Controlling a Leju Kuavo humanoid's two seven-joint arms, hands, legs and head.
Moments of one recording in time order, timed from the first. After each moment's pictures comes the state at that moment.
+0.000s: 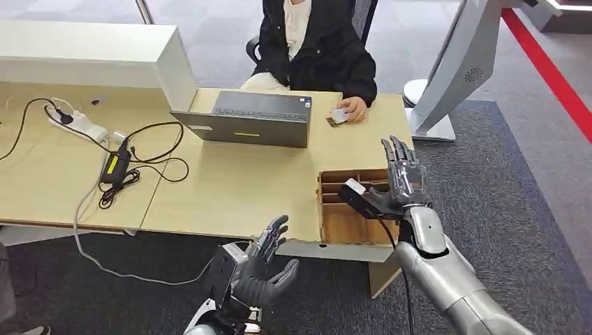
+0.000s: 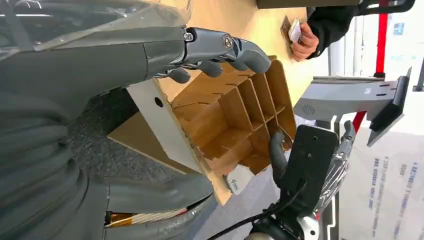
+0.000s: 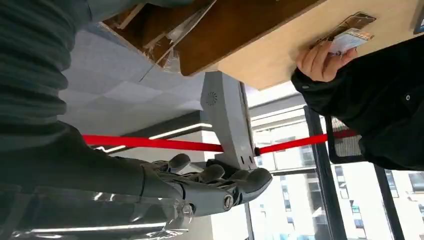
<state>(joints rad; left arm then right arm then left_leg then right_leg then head) -0.19 0.02 -0.91 -1.52 0.08 0.34 -0.17 -0.55 -0.25 0.57 -0.99 0.94 -0.59 0.23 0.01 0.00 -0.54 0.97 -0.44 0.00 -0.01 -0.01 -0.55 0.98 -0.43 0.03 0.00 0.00</state>
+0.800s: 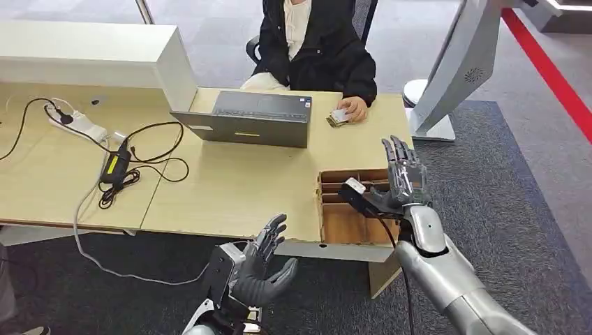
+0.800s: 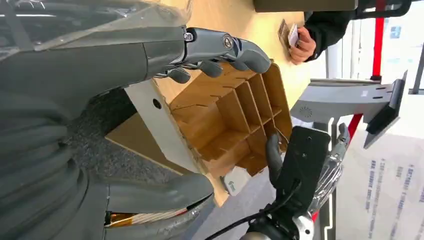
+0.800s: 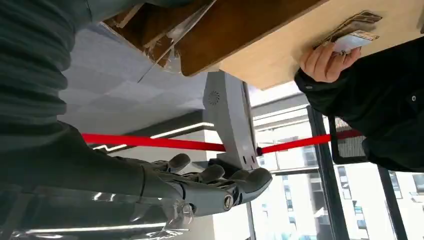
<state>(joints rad) -0.19 0.03 -0.91 -1.54 0.08 0.35 -0.17 -0.56 -0.25 0.58 -0.97 0.94 -0.60 0.23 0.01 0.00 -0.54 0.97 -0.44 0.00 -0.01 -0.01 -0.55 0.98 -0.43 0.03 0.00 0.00</state>
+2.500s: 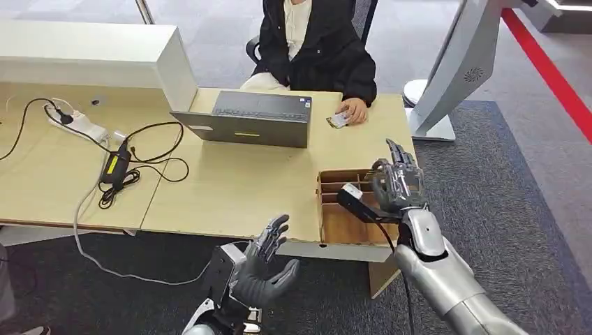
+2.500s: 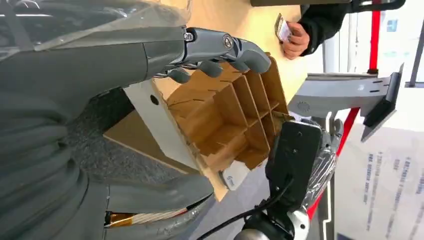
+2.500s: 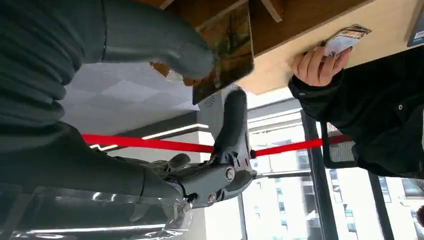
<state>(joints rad) -0.20 0.03 -0.91 -1.54 0.09 0.33 -0.18 -0.53 -0.25 0.57 -1.01 0.96 -0.56 0.22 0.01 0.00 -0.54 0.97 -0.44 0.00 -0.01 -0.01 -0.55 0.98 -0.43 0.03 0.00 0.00</state>
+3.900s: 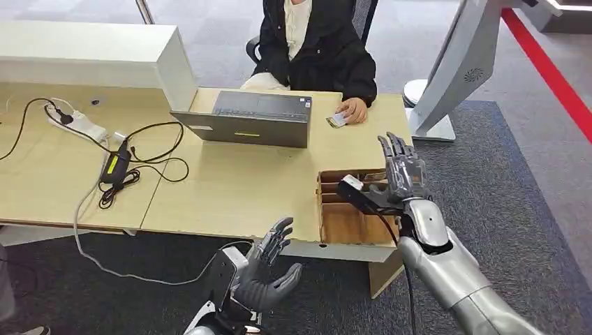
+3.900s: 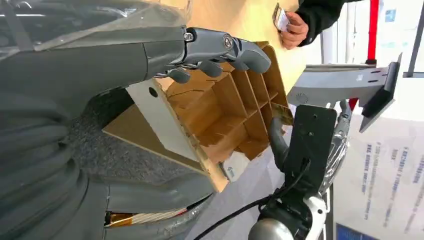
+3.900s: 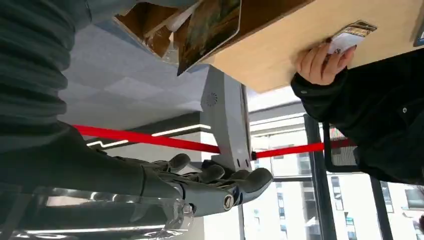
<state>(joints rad) -0.19 0.03 -0.92 -1.54 0.09 0.30 -0.19 -0.56 -0.28 0.59 -1.07 0.95 -0.45 0.27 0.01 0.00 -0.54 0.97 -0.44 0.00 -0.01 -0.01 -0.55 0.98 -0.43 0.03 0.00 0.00</state>
